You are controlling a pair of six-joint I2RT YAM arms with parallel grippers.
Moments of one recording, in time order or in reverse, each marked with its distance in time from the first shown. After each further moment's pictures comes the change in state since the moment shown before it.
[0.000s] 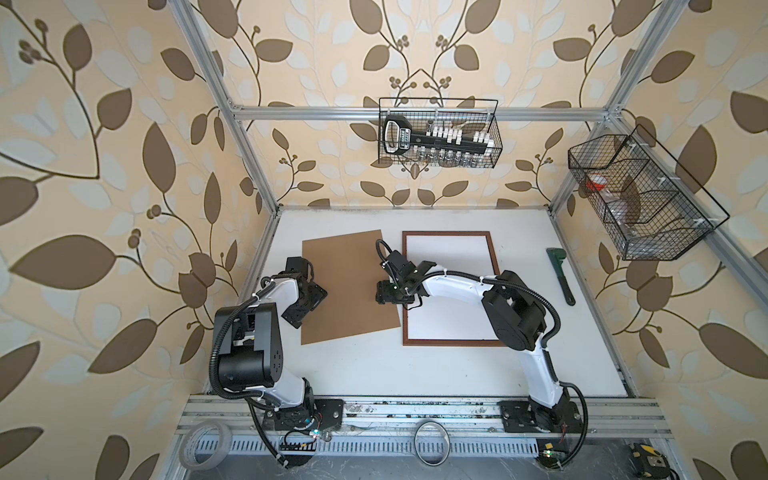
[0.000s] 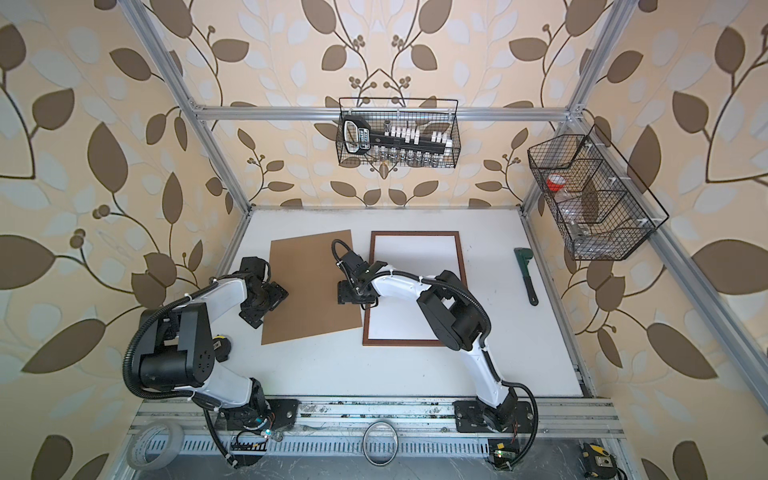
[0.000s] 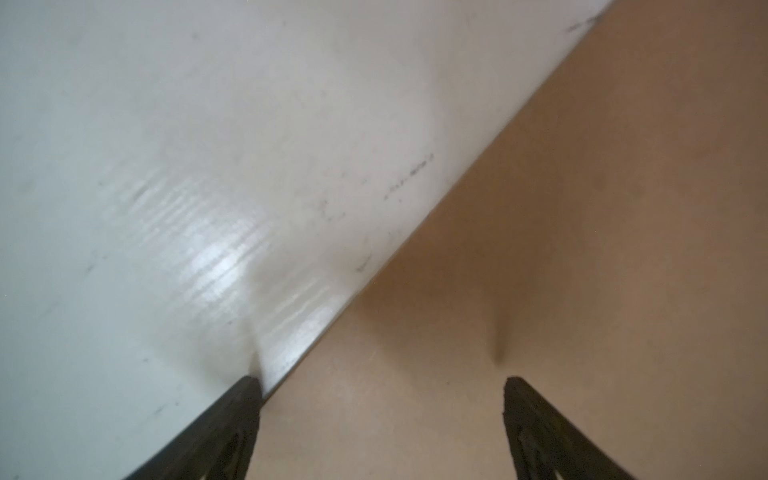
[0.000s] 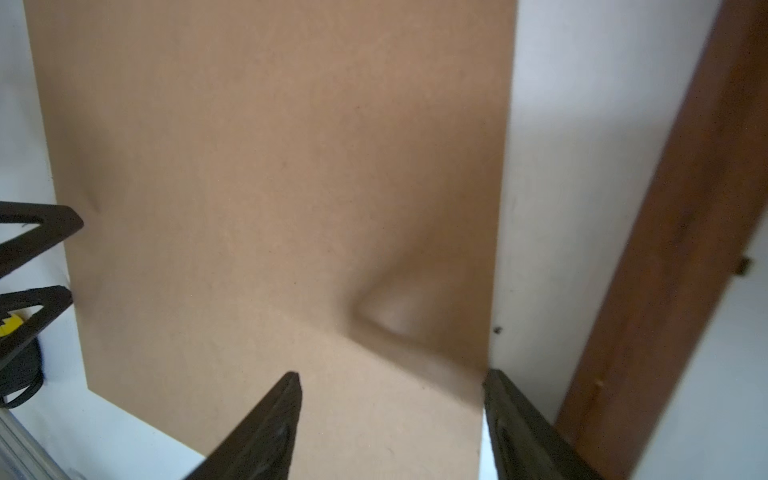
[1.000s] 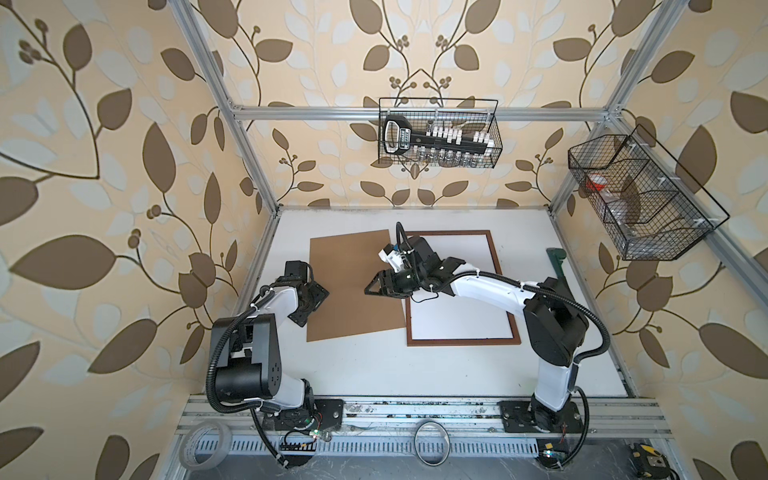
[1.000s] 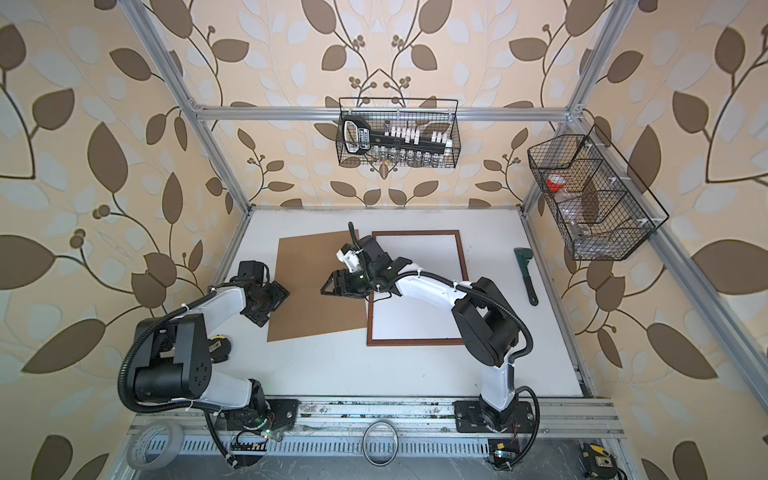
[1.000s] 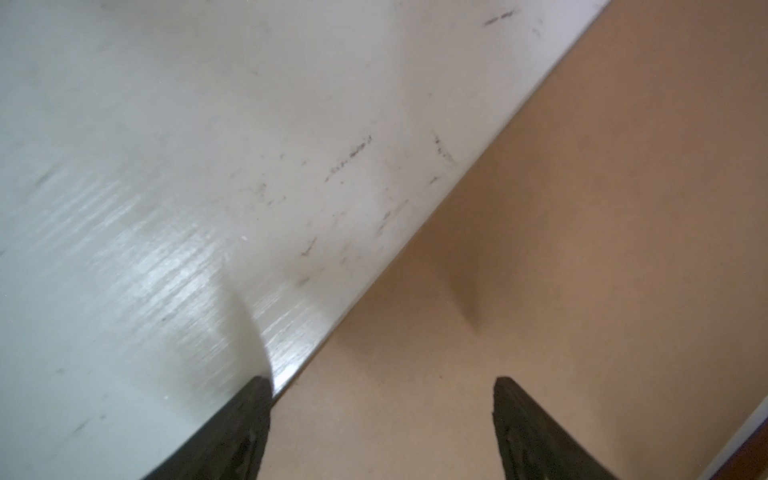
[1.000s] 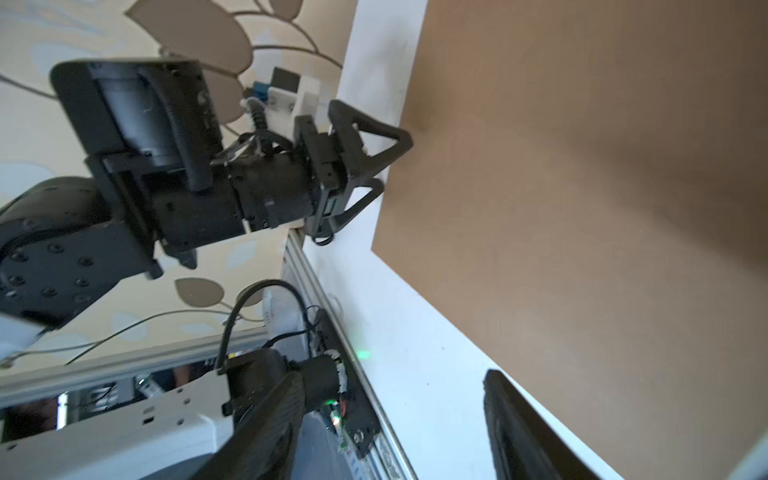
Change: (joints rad) left arm -0.004 -0.055 -0.070 0.125 0.058 -0.008; right arm -0.047 -0.250 -0.145 0.221 -0.432 -0.006
